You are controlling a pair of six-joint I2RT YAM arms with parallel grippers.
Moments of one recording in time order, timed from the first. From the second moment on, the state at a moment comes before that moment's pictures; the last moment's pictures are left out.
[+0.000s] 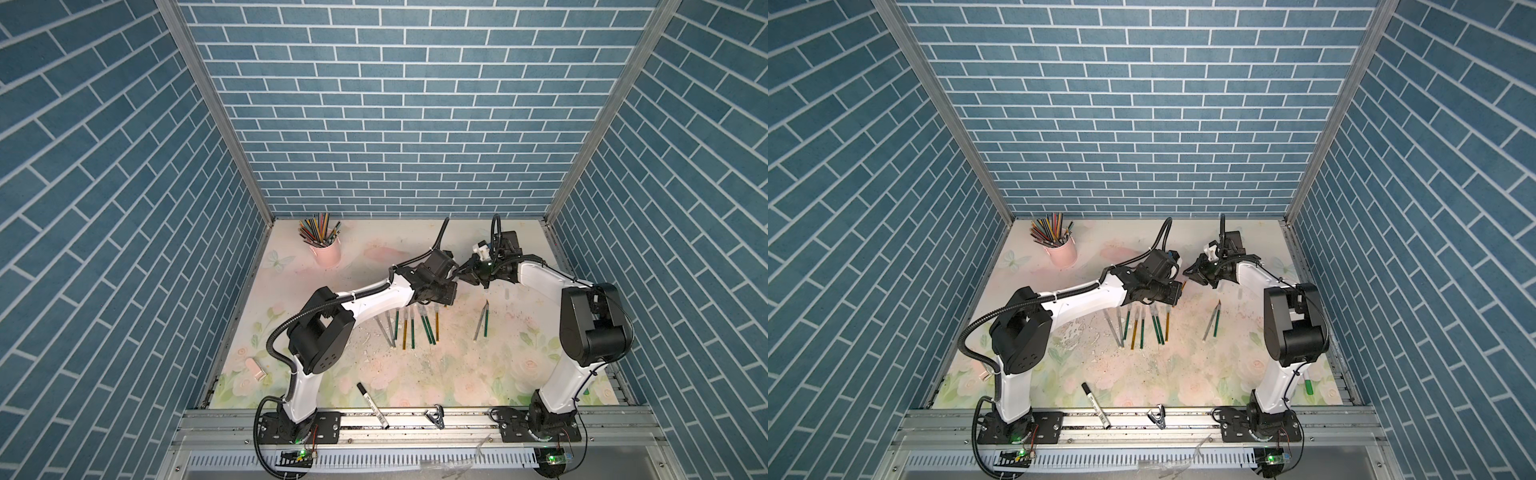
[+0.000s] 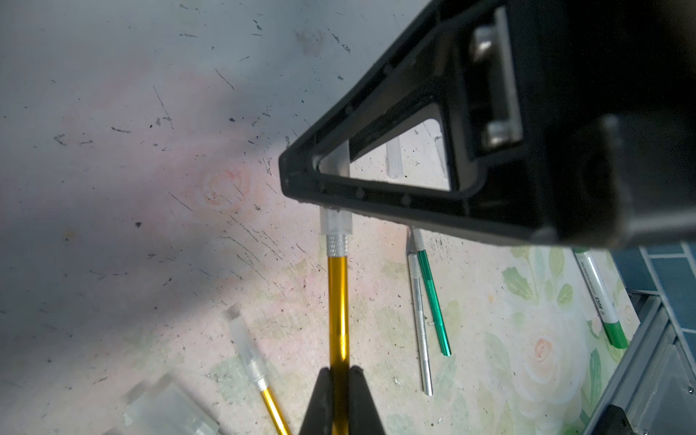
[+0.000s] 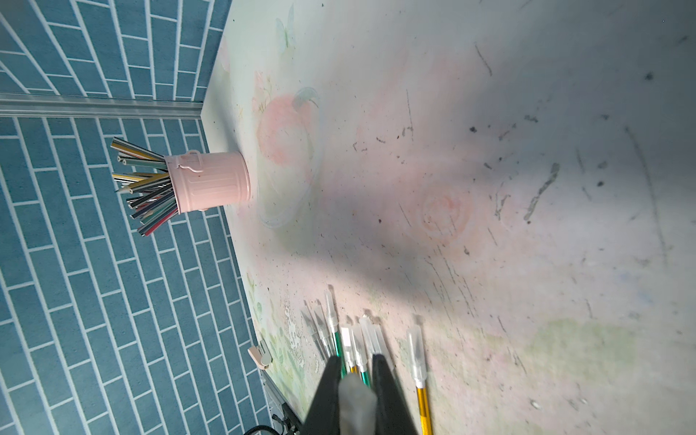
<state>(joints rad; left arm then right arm) -0.87 1.98 1.51 -0.40 0.12 -0.49 0.22 1.80 1.19 -0.35 -0.72 0.71</state>
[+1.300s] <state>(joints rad) -0.90 1.97 1.47 -0.57 0.21 -0.47 0.13 1.89 1.34 -0.61 -0.41 0.41</state>
